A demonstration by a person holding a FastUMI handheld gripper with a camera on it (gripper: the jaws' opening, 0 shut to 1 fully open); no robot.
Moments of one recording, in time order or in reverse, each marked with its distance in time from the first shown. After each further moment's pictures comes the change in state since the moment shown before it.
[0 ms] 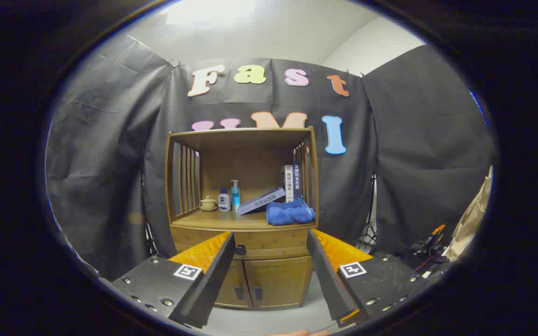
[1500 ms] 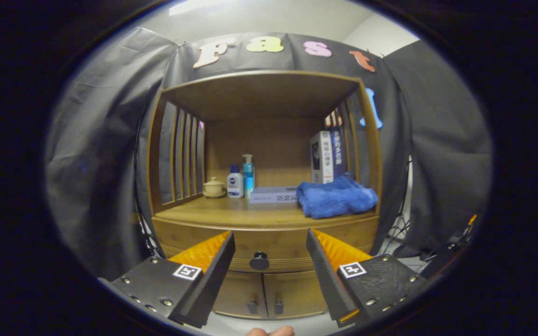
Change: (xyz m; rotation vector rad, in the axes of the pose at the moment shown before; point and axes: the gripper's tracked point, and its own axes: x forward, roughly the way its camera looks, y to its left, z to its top) arm 0.220 0.096 -0.122 0.009 0.116 0.113
